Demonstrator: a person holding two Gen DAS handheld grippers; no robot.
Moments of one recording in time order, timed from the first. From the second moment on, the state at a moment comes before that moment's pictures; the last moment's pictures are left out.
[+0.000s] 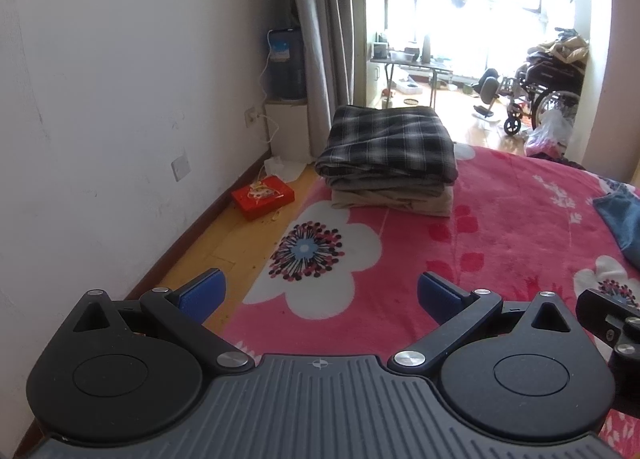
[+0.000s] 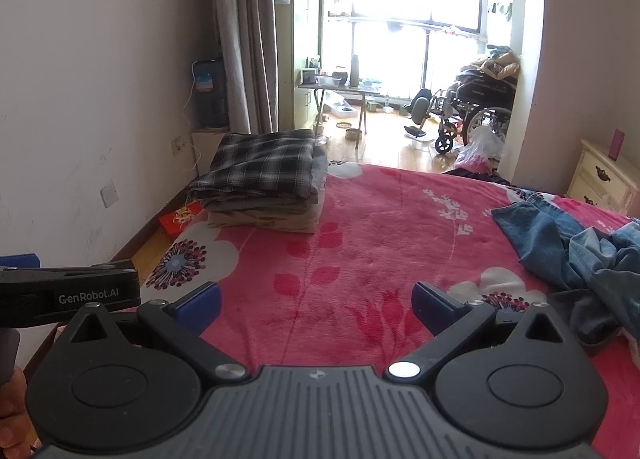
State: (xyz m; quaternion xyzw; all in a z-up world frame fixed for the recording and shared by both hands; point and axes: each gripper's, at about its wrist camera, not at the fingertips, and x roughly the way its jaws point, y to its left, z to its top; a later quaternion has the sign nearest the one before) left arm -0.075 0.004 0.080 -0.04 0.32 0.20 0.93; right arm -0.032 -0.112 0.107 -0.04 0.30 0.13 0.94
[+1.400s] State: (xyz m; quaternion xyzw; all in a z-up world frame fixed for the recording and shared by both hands) left arm -0.082 0.016 0.080 -0.04 0.32 0.20 0.92; right arm -0.030 -0.101 0.097 -0.04 0.32 0.12 0.94
